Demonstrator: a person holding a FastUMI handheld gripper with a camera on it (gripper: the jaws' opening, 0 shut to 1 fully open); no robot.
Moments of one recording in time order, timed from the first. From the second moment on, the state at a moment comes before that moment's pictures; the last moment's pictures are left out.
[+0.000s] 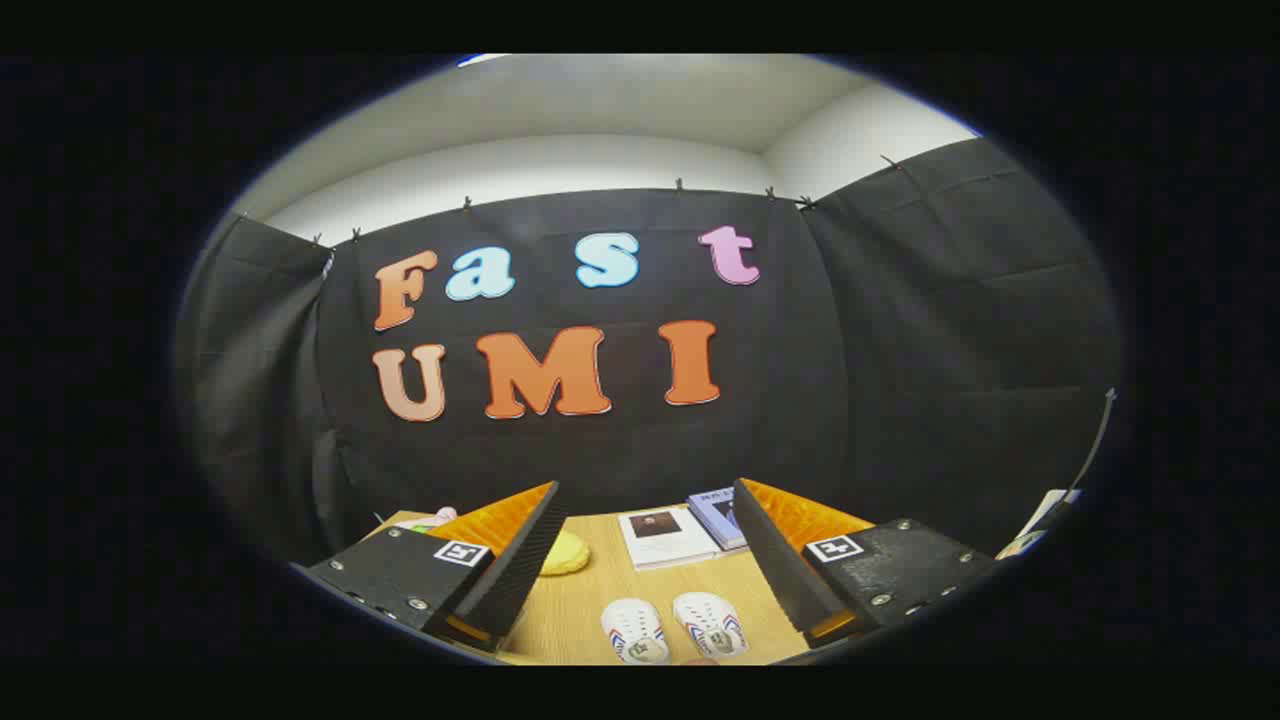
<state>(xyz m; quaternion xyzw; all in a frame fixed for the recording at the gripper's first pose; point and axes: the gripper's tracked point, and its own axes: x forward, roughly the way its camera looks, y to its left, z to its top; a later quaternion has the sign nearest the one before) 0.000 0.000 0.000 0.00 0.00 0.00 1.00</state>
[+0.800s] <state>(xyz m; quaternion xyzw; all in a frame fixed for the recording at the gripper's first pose) -0.002 0.010 -0.008 -0.01 0.01 0.01 1.00</state>
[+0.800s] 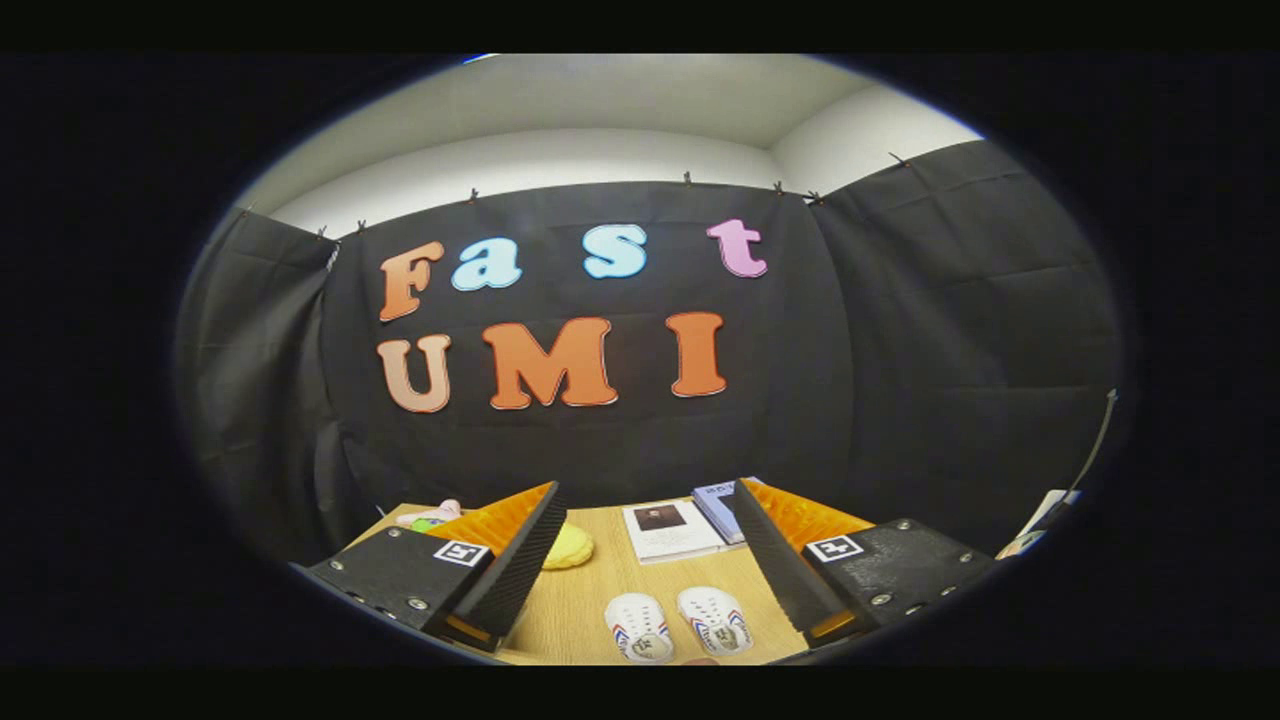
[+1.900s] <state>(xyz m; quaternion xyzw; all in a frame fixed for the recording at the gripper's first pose) -0.002 0.063 -0.108 0.05 0.14 0.12 0.98</state>
